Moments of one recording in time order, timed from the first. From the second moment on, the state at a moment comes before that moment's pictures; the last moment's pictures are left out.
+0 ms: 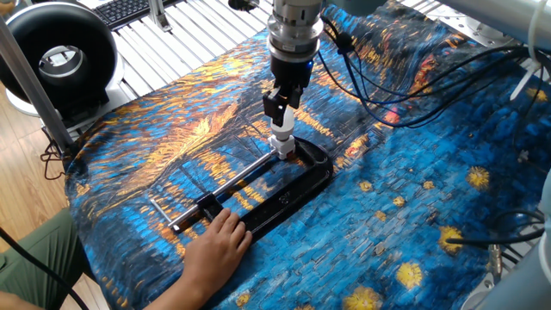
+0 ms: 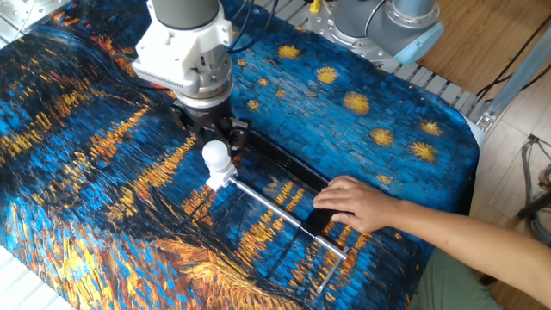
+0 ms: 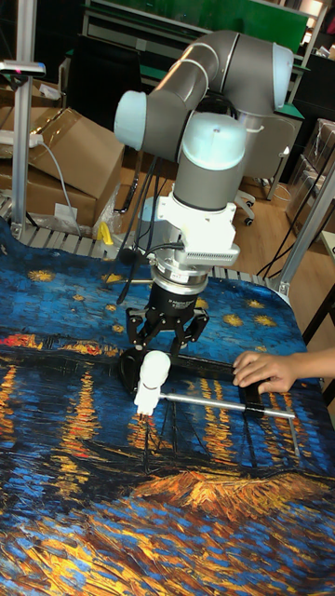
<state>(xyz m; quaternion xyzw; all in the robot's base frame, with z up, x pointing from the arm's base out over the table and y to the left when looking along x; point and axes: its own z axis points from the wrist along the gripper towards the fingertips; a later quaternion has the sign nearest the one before) 0.535 0.017 0.105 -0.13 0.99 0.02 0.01</state>
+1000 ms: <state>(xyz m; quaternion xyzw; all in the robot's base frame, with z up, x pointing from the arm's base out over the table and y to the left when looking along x) 0.542 0.018 0.095 -0.11 0.99 0.02 0.02</state>
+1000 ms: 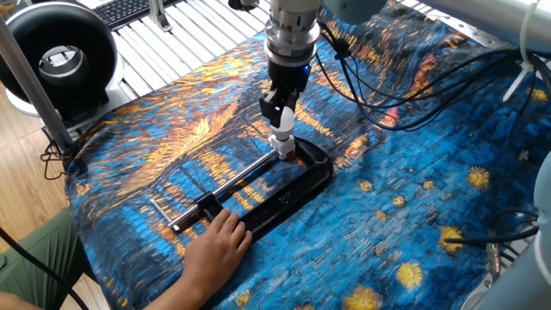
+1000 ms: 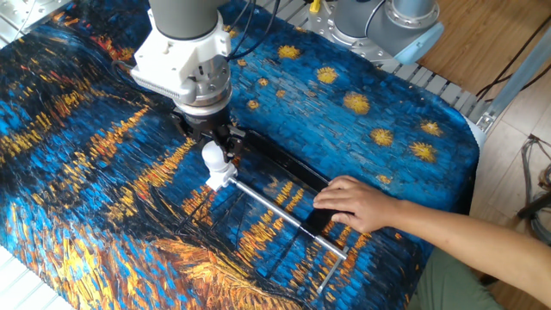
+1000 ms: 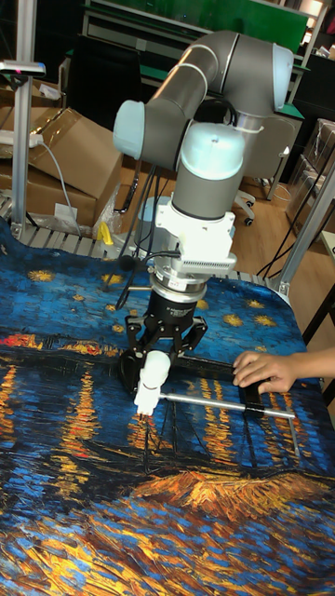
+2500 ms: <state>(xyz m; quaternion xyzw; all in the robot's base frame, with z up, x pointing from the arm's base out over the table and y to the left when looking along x) 0.544 0.012 0.103 -0.18 0.98 -0.03 0.04</state>
